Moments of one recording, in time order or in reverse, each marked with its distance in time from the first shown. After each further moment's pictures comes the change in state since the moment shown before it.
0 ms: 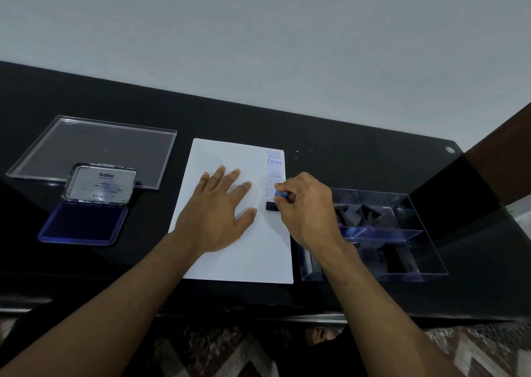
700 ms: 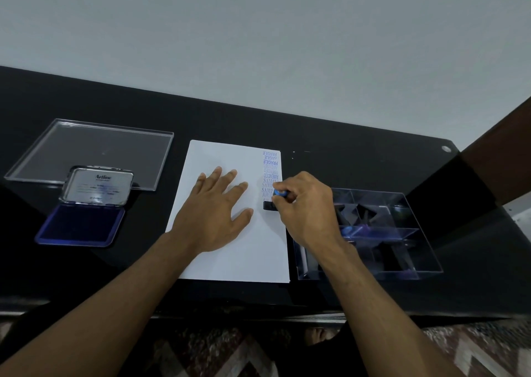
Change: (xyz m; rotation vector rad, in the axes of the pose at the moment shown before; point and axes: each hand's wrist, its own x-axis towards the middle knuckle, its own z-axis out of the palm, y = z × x) left_hand 0.000 -0.001 0.000 -0.021 0.009 0.018; right_hand -0.004 0.001 -0.009 0.029 0.002 0.038
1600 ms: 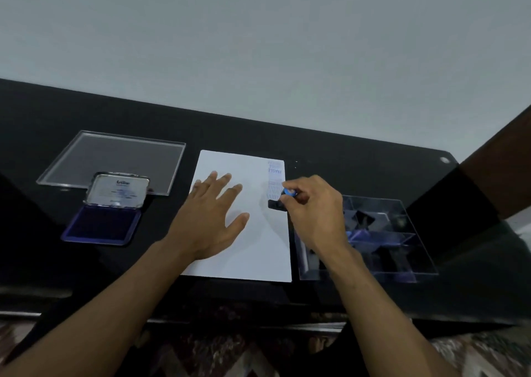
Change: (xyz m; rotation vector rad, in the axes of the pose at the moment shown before) left_hand -0.032 0.000 -0.030 -0.066 0.112 0.005; right_hand -0.009 -0.010 -0.018 0.132 0.108 0.064
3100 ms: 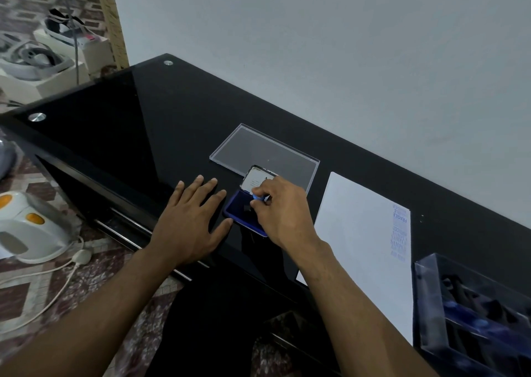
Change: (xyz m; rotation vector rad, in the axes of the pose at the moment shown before) left_hand -0.162 -0.184 -0.066 0.237 0.080 -0.458; right_hand -0.023 -0.219 0.165 0.002 -0.483 -0.375
